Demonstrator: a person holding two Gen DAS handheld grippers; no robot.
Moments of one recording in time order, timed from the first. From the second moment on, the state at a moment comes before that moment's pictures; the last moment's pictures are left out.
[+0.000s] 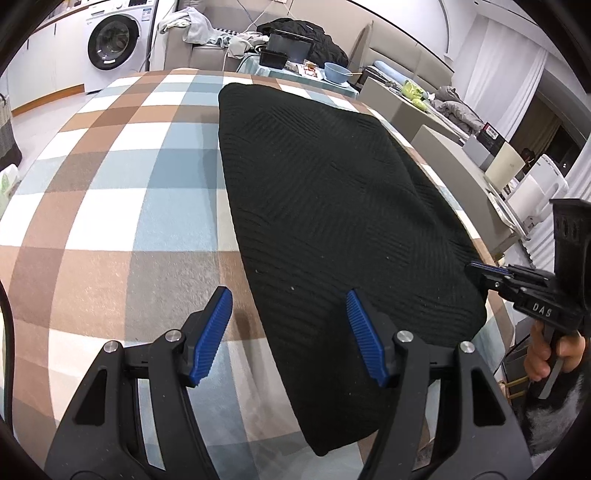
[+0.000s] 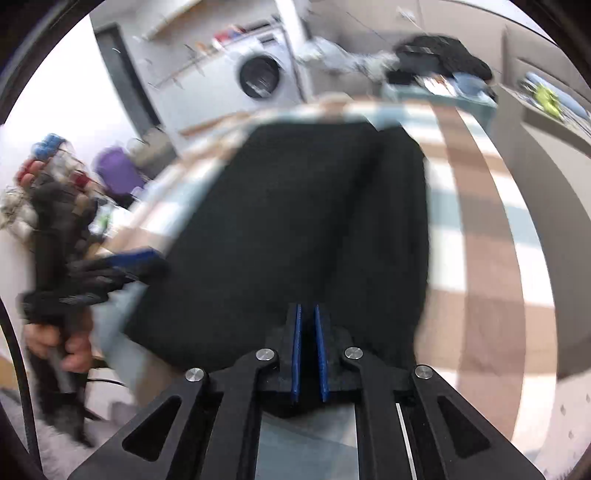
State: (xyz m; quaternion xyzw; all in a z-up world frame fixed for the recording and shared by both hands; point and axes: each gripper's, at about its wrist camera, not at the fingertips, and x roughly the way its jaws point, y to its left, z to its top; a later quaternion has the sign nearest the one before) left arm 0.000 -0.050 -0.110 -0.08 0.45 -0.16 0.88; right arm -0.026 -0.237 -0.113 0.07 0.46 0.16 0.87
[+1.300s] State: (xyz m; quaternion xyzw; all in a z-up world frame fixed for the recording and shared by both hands) left arm 0.094 -0.025 -0.108 -0.04 0.42 -0.11 0.90; right arm 0.062 -0.222 -0.127 0.08 0.42 0.10 0.90
